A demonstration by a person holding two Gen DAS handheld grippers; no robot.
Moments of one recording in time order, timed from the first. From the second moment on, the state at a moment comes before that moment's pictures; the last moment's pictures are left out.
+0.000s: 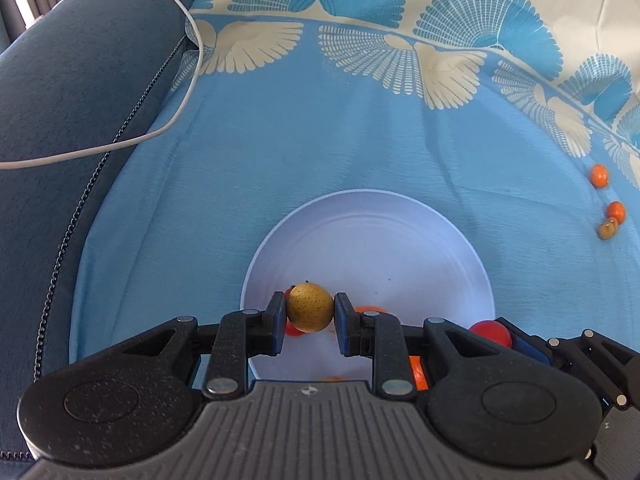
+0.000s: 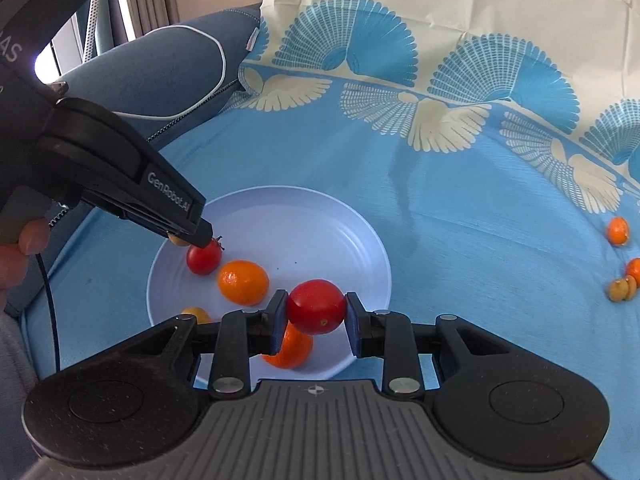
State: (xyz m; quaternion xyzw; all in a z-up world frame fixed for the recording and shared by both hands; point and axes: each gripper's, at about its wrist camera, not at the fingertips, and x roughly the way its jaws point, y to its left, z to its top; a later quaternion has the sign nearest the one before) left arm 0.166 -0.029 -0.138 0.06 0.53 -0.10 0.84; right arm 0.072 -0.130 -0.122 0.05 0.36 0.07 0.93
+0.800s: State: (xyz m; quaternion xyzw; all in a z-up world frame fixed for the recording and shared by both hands) left arm 0.027 0.041 -0.050 0.03 0.47 -0.07 0.88; right arm -0.039 -0.123 -0.052 0.08 0.34 0.02 0.93
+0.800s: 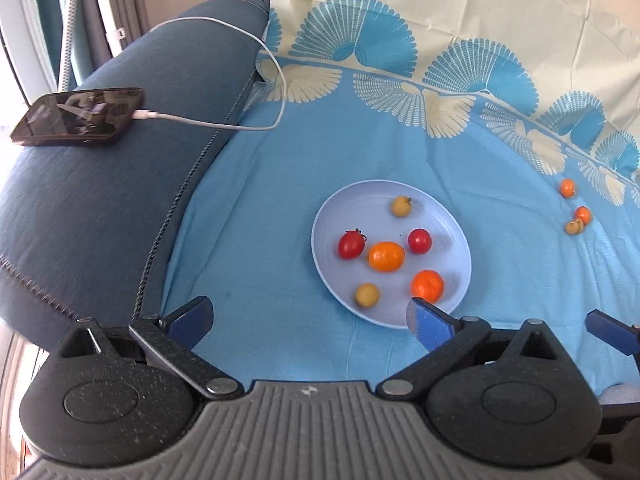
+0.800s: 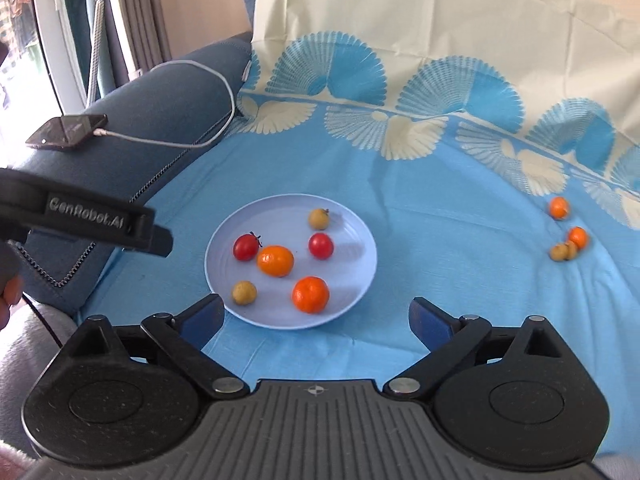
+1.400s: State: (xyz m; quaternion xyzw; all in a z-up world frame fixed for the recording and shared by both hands) left arm -0.073 0.048 0.013 0.03 0.39 -0.07 0.92; right arm -0.161 -0.120 0.000 0.08 0.24 -0.02 0.97
